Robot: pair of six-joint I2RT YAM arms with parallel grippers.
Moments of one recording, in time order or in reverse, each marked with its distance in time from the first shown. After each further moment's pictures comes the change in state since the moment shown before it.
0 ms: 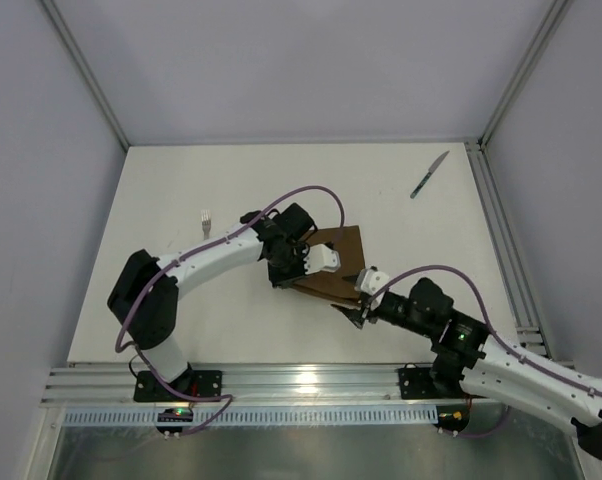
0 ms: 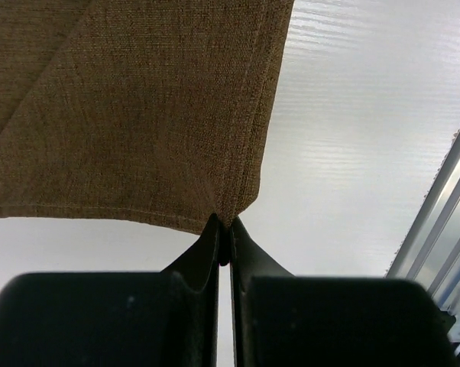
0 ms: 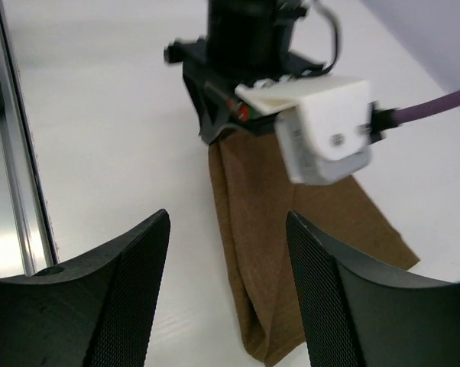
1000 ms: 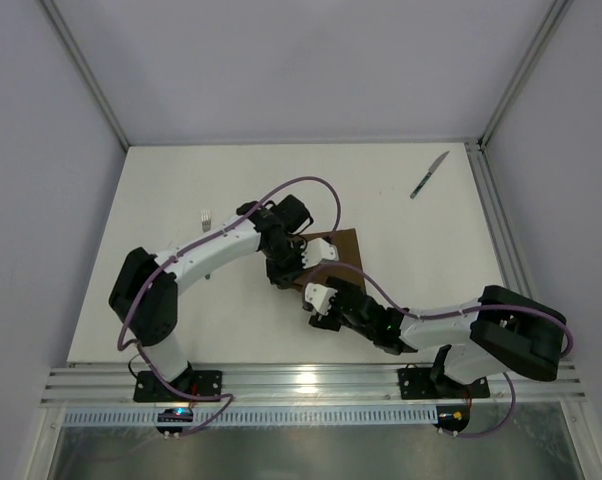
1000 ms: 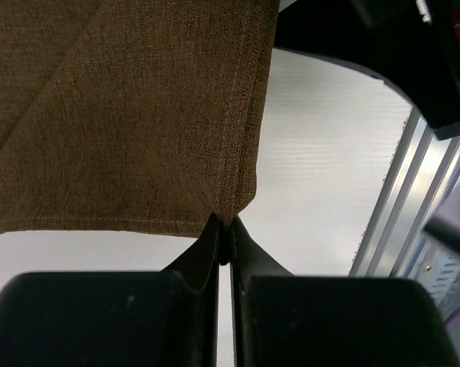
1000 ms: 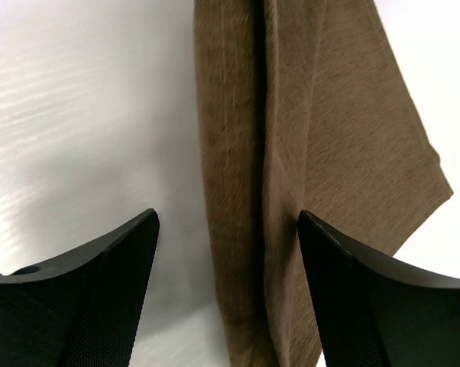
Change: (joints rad) left arm 0.041 0.029 0.073 -0.113 0.107 0.015; right arm 0.186 0.863 -0.082 0.527 0.418 -0.162
